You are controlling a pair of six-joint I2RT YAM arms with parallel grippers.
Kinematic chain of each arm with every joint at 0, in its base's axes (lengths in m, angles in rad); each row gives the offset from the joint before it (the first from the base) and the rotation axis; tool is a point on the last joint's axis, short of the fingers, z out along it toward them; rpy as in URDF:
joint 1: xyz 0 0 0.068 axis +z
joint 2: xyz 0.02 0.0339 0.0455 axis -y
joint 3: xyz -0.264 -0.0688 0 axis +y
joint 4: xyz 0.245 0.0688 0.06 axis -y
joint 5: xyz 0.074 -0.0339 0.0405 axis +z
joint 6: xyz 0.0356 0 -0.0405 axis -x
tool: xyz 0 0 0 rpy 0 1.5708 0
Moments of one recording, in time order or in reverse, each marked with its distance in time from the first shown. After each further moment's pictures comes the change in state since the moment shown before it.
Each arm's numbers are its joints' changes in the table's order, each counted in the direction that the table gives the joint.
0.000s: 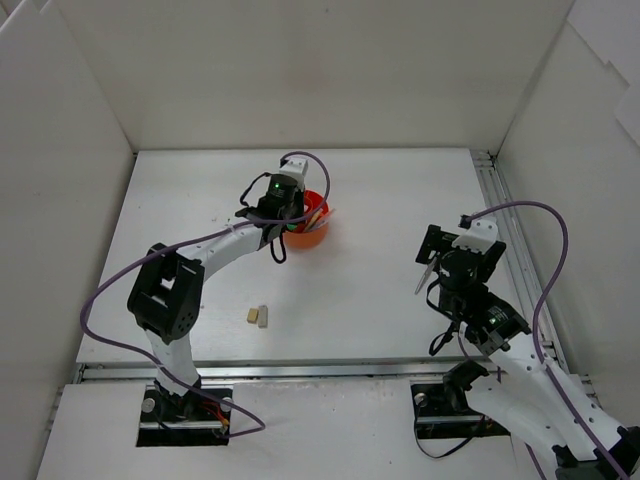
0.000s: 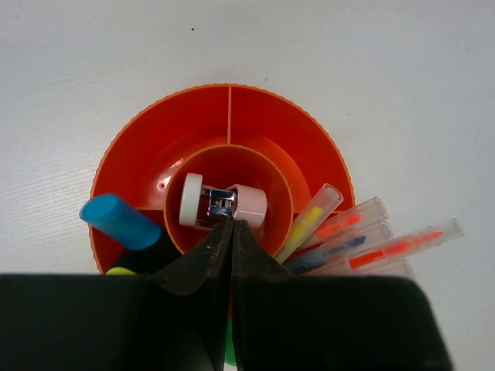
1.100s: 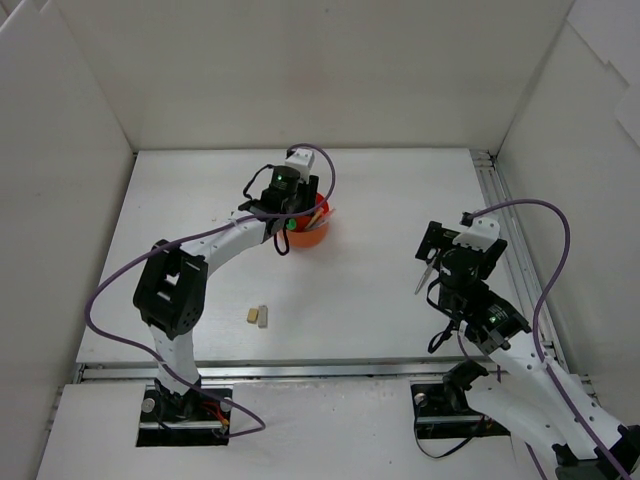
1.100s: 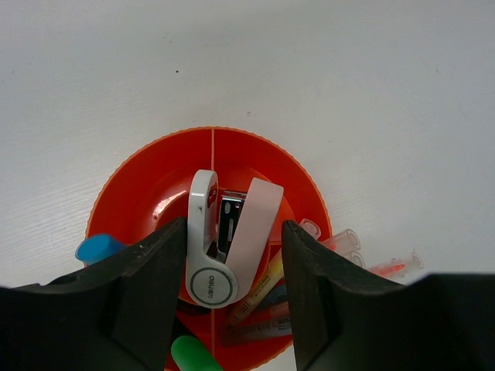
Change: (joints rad) left arm 0.000 -0.052 -0.099 0.006 -0.039 -0.053; right arm 0.005 -0.014 -0.016 0.031 -0.013 0.001
